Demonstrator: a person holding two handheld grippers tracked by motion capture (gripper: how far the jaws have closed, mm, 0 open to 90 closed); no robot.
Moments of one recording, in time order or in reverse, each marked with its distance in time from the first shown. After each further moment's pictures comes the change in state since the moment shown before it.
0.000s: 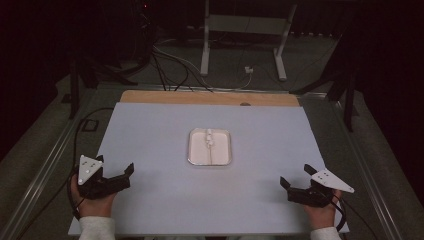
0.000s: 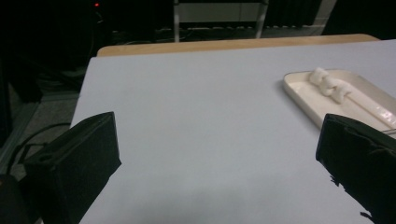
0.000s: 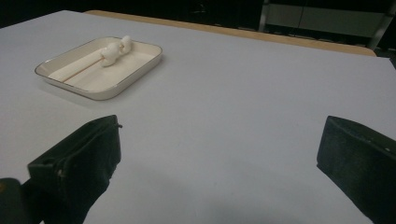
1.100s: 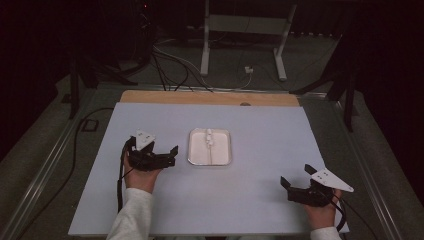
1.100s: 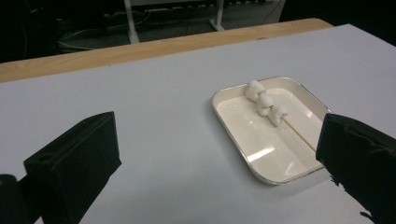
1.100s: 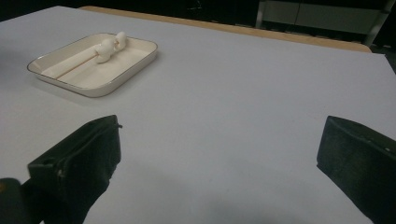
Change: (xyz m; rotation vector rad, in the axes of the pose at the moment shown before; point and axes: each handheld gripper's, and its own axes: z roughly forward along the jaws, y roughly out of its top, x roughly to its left) left arm -0.083 0.051 0.079 0.101 -0.129 0.065; right arm -0.001 -0.001 0.001 0.012 -0.013 -0.002
